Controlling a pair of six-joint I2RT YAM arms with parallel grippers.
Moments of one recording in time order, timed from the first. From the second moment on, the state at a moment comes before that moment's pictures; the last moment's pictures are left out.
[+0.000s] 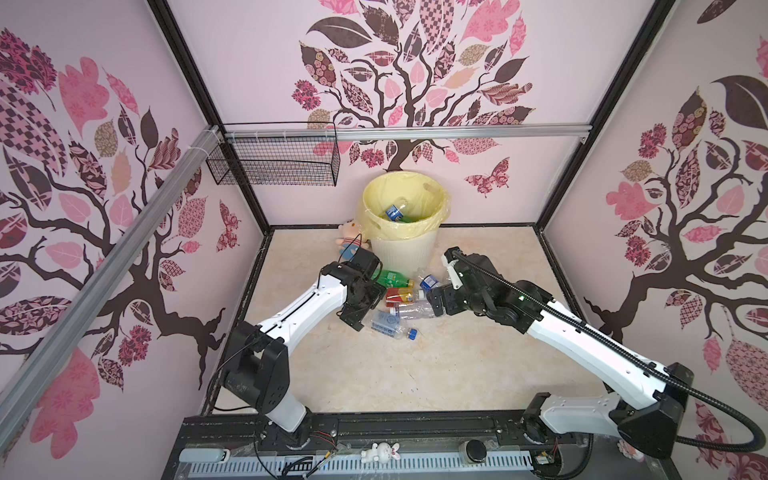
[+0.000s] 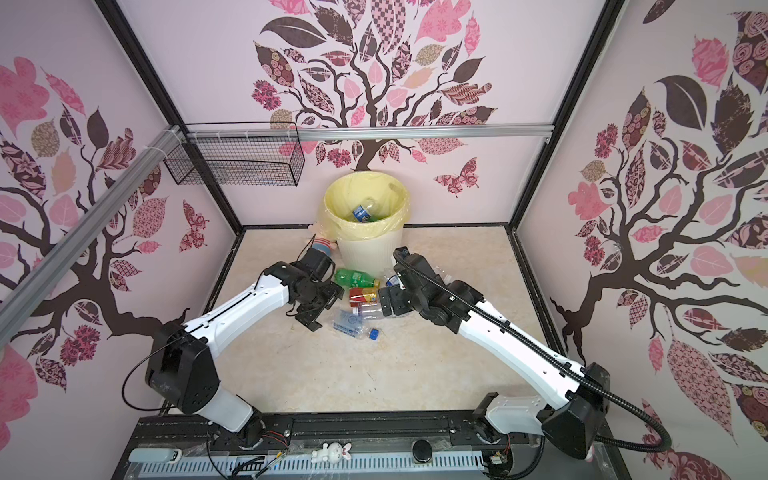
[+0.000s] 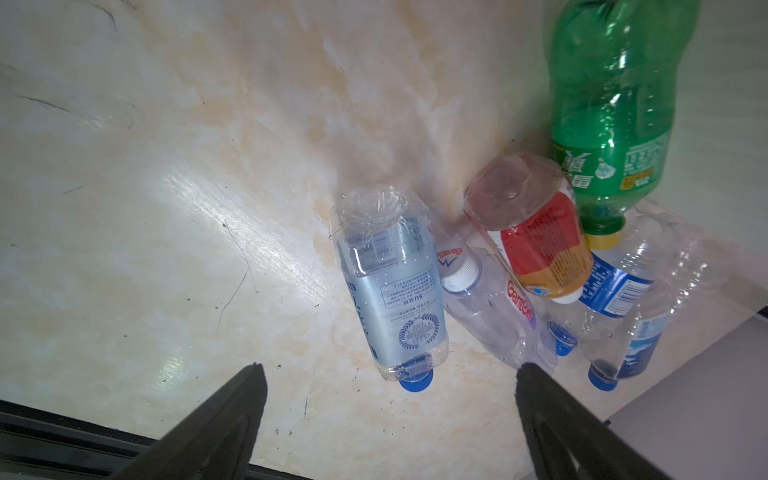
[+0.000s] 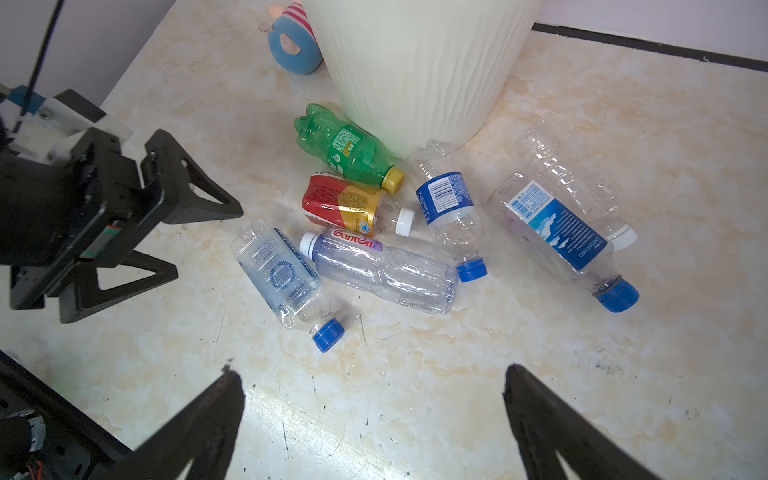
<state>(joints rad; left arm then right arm) -0.51 1.63 1.29 -0.97 0.10 -1.44 0.77 1.26 1.24 -0.75 0.17 0.34</state>
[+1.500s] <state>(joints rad) -0.50 1.83 1.28 -0.88 0.11 -1.30 0.77 1.26 1.22 -0.72 0.11 0.35</state>
